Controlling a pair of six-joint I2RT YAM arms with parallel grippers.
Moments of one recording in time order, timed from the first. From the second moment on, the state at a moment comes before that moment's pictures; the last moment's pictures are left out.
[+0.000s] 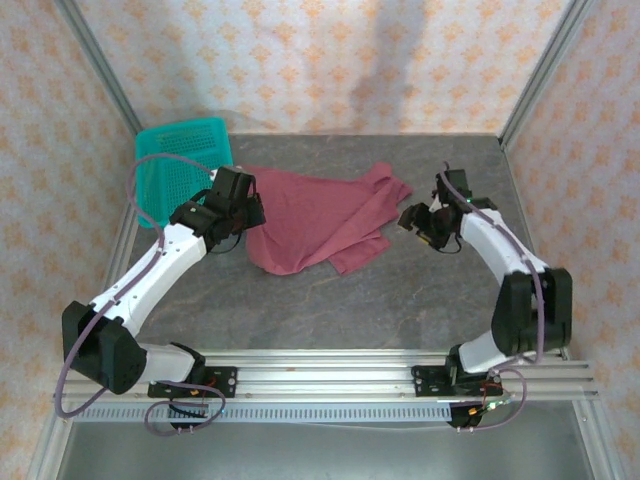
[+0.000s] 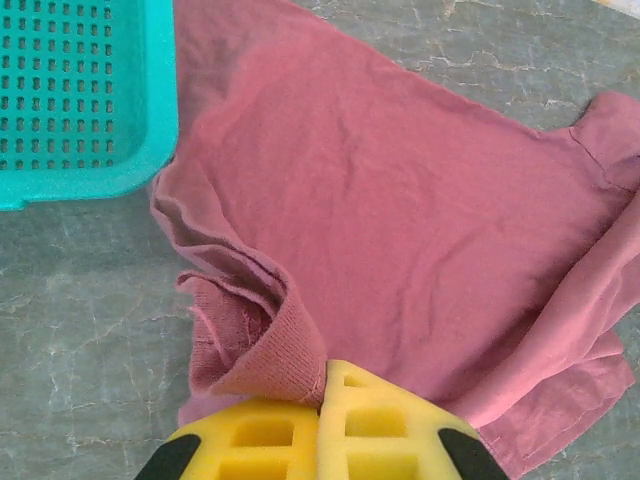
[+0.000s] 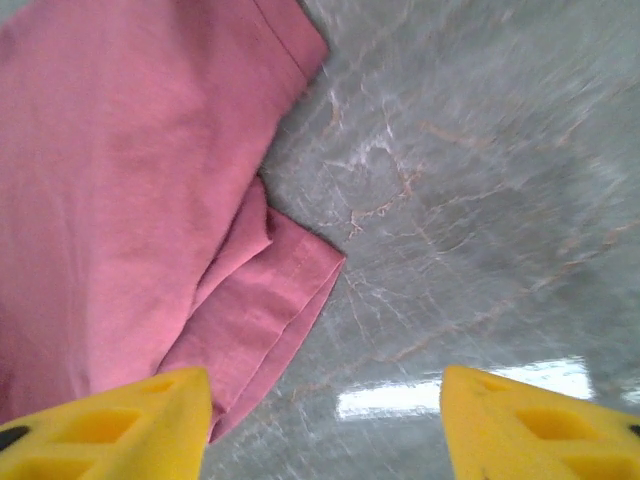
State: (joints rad) left arm -0.37 1.33 1.17 -0.69 -0.16 -0.62; right arm 0.11 1.53 1.06 -0.68 -0.32 0.63
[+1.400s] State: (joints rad) left arm -0.29 1.19 1.13 -0.70 -0.16 -0.62; right arm 0.04 1.51 1.29 -0.74 -0.17 0.78
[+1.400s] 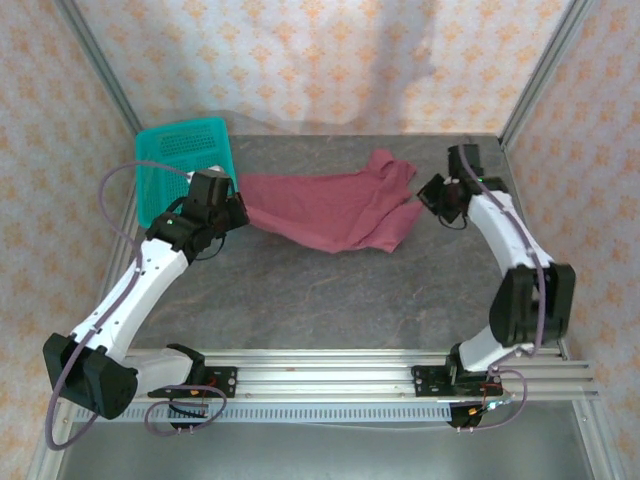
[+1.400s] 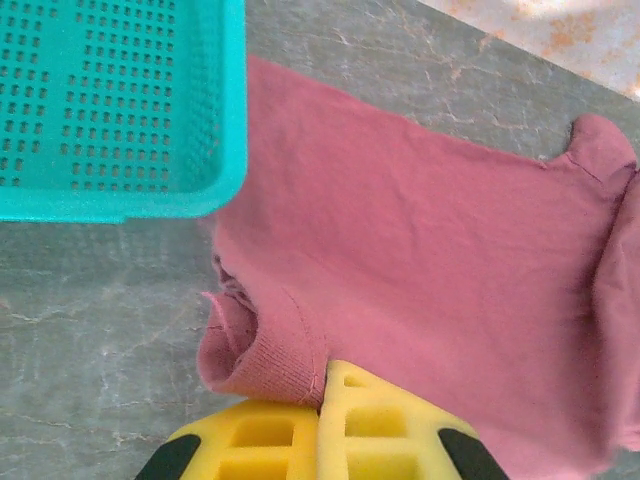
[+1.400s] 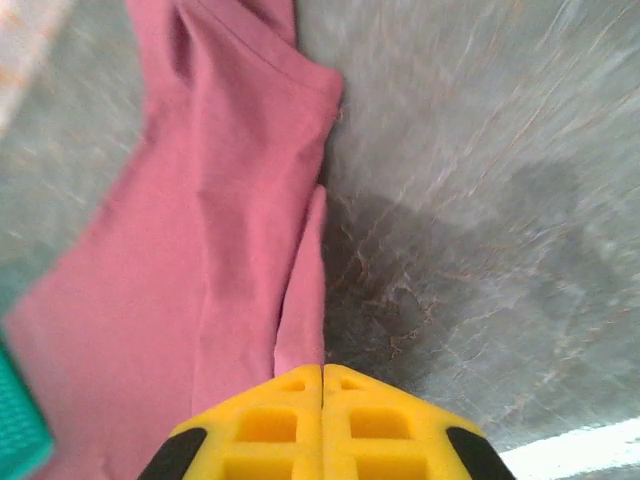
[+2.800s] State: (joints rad) left arm -0.27 1.22 1.93 -0.87 -0.17 -0.50; right arm -0.23 1.26 2.05 -1.00 -0.22 0.79
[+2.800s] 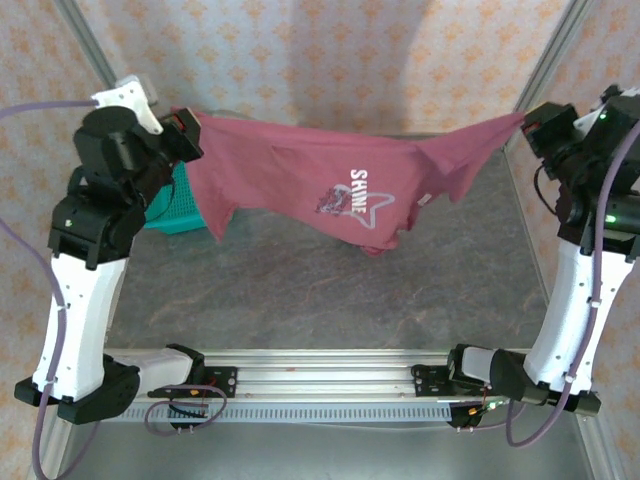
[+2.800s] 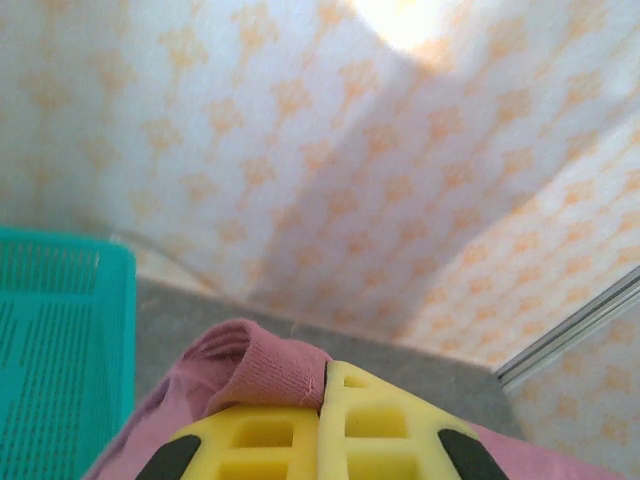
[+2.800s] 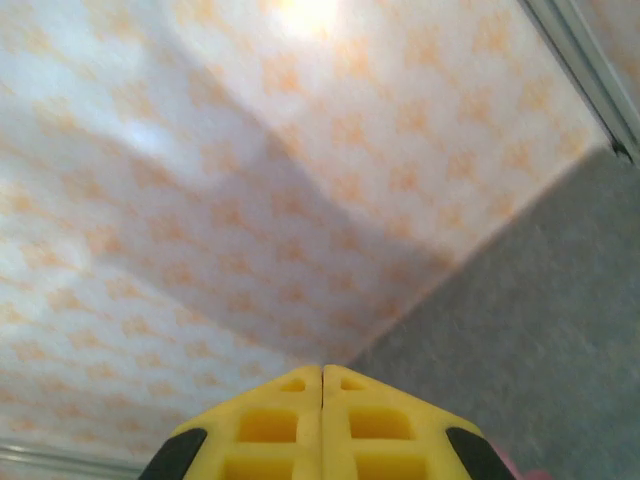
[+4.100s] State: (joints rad) left arm -0.10 2.19 2.84 -0.78 0.29 -0.68; right arm -0.32 2.13 2.71 -0.73 -0.52 0.99
